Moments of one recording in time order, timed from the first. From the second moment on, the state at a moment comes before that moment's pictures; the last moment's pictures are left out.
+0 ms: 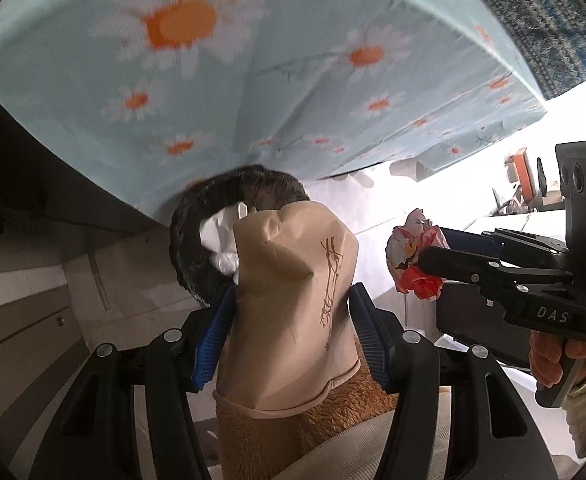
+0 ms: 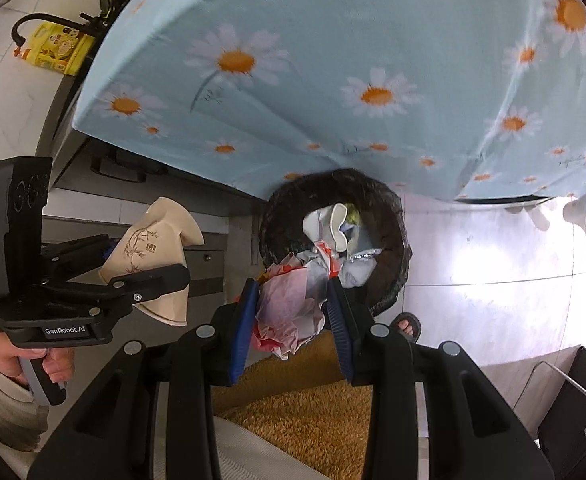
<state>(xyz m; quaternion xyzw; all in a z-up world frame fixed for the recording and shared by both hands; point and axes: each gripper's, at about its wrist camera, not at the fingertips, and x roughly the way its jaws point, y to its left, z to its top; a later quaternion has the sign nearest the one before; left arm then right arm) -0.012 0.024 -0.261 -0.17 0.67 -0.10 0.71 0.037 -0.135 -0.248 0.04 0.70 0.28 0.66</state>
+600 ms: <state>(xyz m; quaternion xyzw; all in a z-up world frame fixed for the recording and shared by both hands) -0.009 0.030 -0.277 -0.19 0.68 -0.07 0.70 0.038 -0.133 -0.267 0.04 0.71 0.26 0.66</state>
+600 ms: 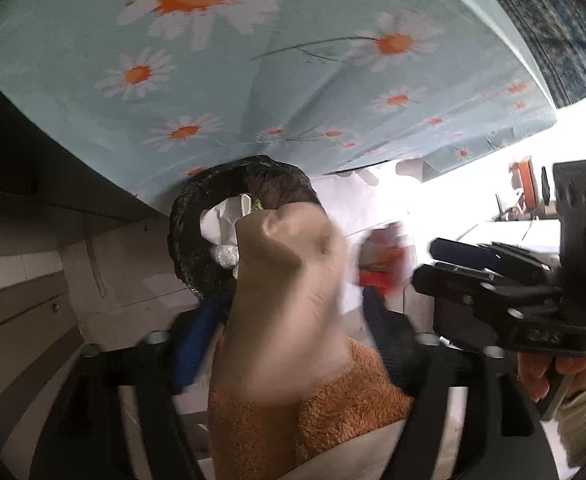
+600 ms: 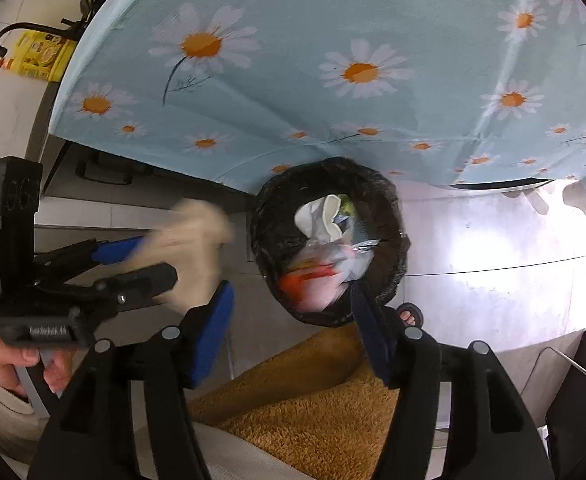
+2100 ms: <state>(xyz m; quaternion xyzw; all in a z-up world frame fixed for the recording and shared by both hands) -0.015 0.090 -0.098 -0.16 0.53 -0.03 0.83 0.052 -0.113 -0.058 -0.04 0.46 0.28 0.84</state>
